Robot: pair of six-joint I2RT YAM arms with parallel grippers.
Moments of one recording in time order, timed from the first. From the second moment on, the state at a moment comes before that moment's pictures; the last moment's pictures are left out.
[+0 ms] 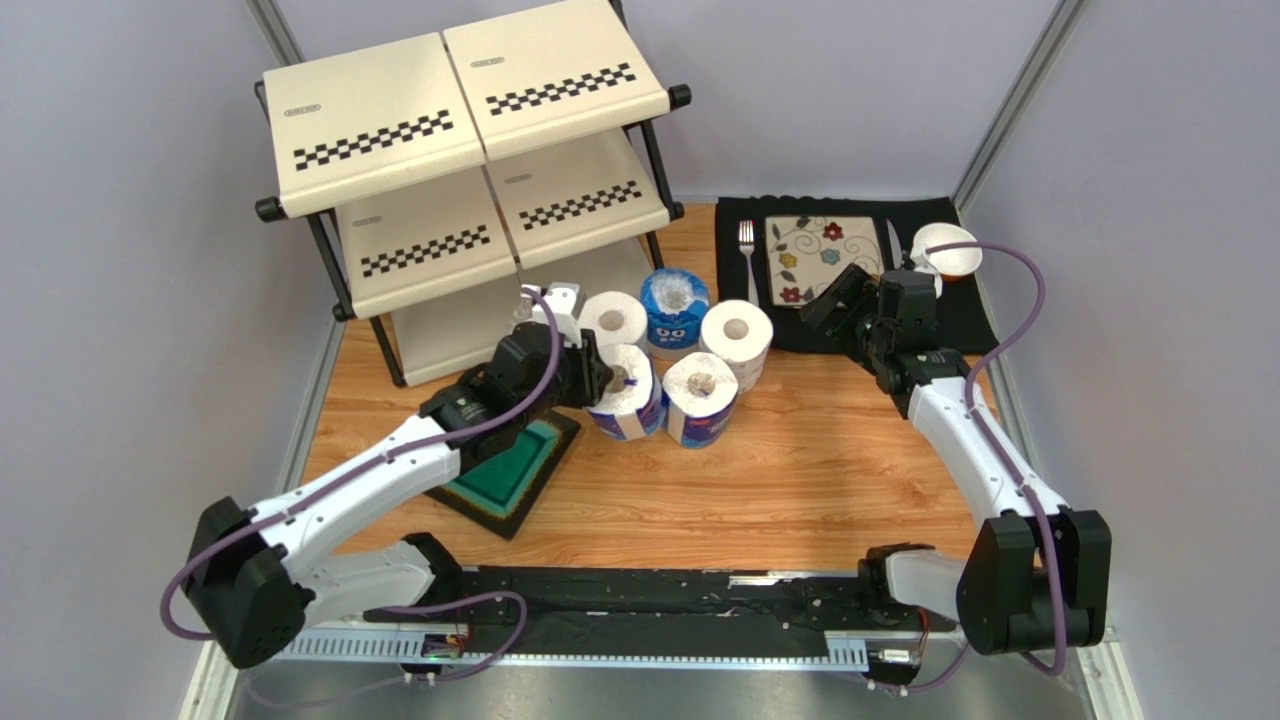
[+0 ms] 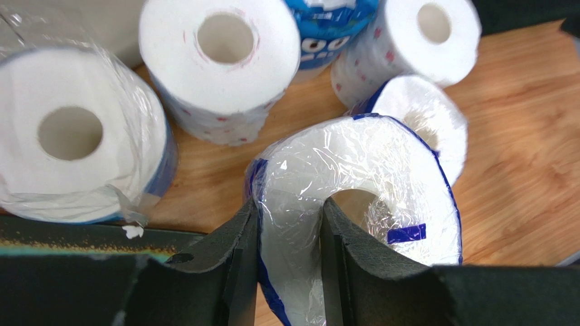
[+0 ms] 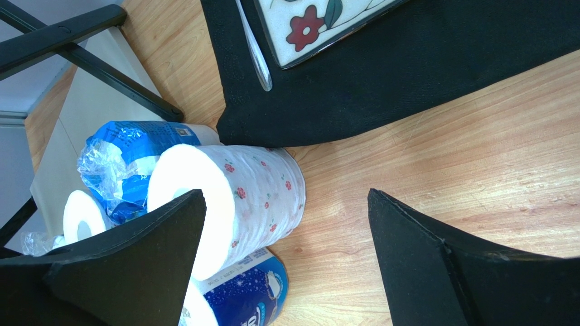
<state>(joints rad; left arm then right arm) -0.75 1.13 0.79 -0.20 -0.19 -0.47 0.08 1.21 0.85 -0.23 -0.02 0.71</state>
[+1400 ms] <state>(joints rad) -0.75 1.07 0.96 0.30 -0.75 -0.09 0.08 1.21 0.85 -0.25 -0.02 0.71</state>
